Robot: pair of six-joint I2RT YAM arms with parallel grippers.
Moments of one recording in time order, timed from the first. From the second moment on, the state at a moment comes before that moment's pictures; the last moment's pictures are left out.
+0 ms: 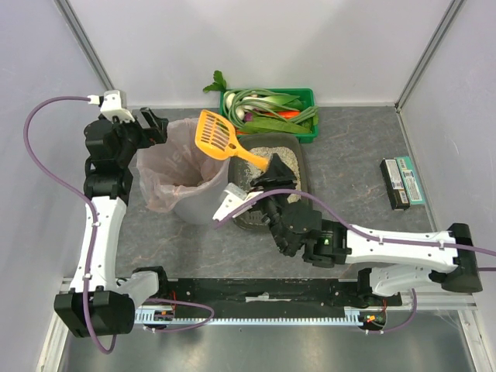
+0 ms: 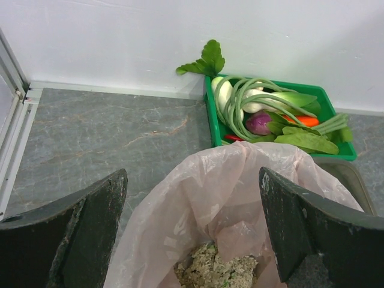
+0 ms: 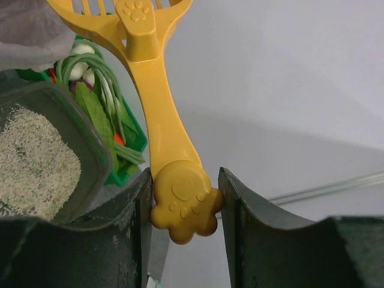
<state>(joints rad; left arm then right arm) 0.07 1.07 1.12 -0.16 0.21 -0.19 1.40 1.26 1.09 0.31 1.01 -1.29</state>
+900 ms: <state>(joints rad) -0.05 1.12 1.11 -0.16 0.26 -0.19 0.74 1.34 1.21 -0.36 0.47 -0.11</state>
